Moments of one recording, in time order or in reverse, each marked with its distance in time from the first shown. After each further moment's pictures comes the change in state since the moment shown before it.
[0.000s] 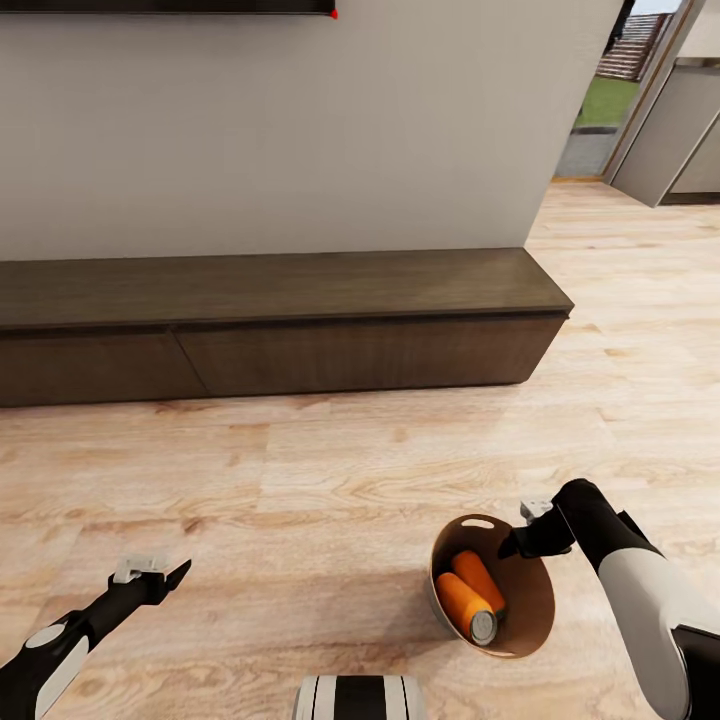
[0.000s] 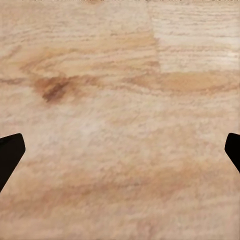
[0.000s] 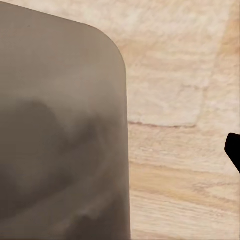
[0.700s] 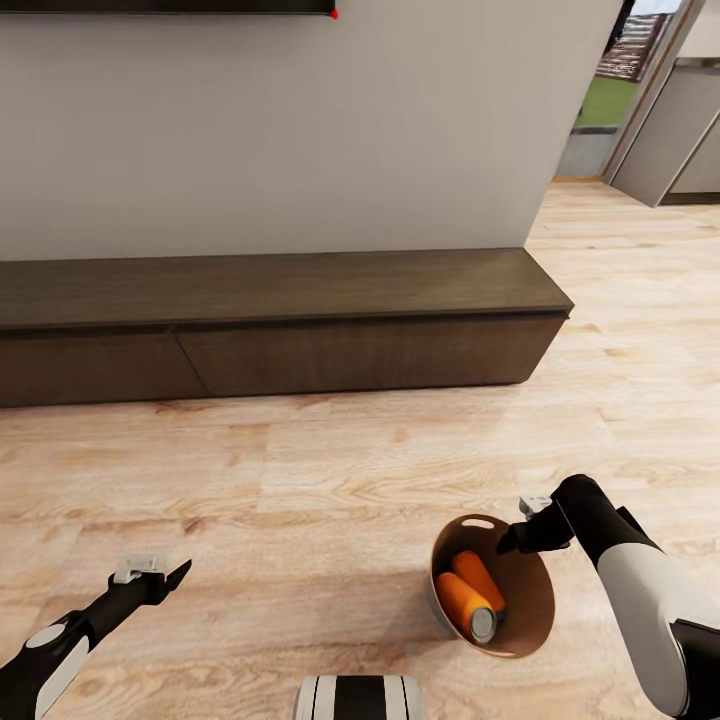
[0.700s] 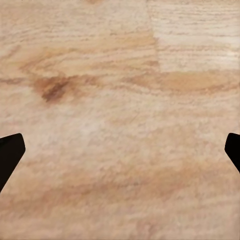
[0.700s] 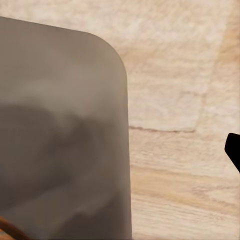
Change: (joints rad) left arm 0.000 0.000 -0.002 0.000 -0.001 0.000 0.000; right arm -0.015 0.001 0.001 0.003 -0.002 0.003 0.001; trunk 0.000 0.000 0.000
